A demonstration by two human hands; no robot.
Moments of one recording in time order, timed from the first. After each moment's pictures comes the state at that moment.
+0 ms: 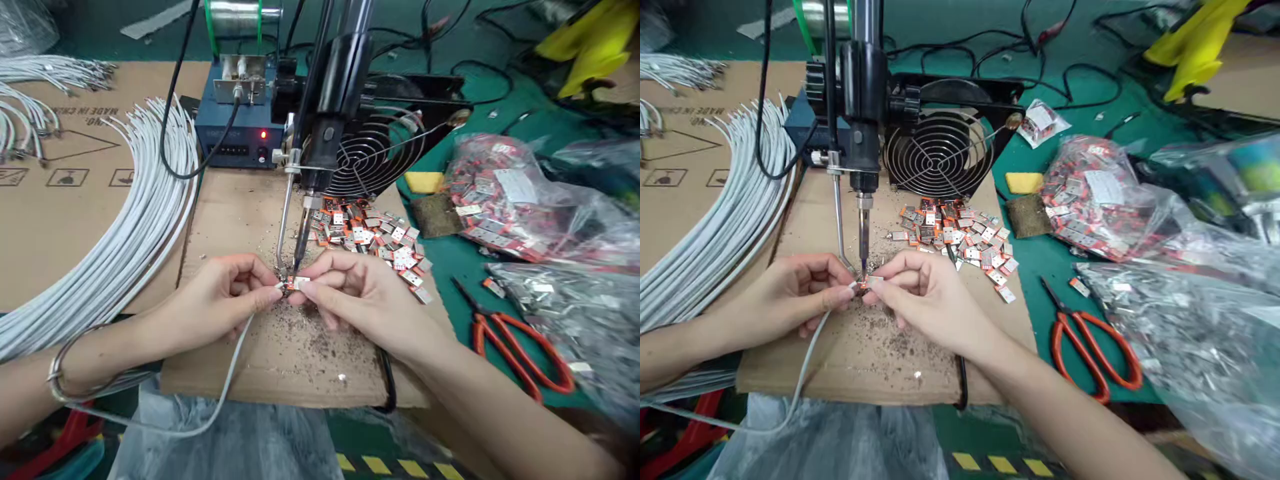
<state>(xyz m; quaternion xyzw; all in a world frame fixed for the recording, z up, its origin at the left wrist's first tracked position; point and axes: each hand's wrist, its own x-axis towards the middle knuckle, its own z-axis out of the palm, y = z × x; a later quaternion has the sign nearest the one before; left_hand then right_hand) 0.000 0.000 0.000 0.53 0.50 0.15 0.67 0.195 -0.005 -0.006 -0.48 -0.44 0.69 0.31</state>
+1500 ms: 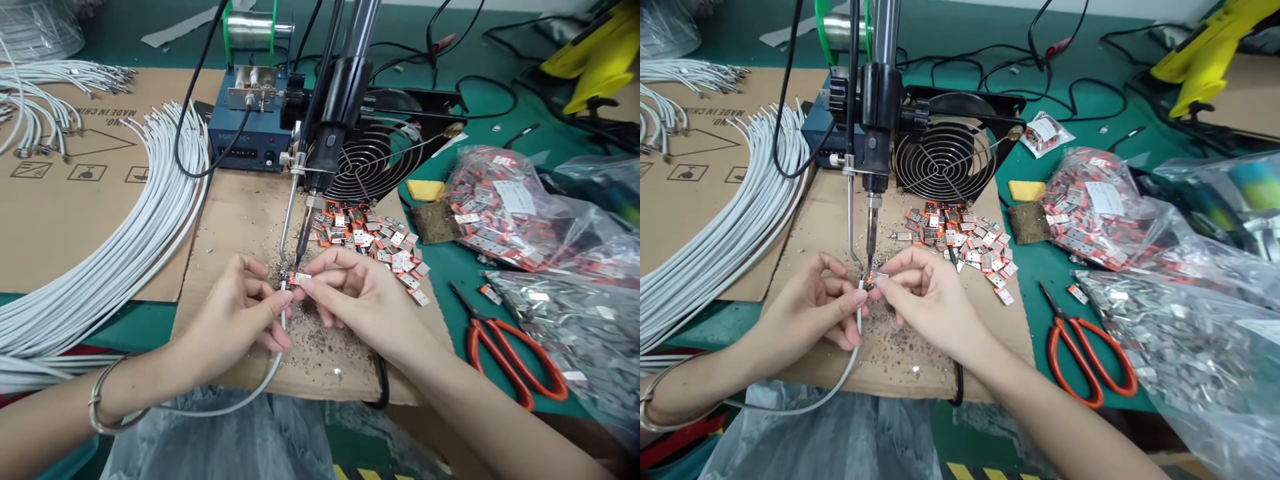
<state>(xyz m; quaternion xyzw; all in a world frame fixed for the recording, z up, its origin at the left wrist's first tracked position) 0.026 -0.028 -0.007 0.36 0.52 0.31 0.71 0.186 -0.008 -0.006 -0.49 -0.44 0.67 0.35</state>
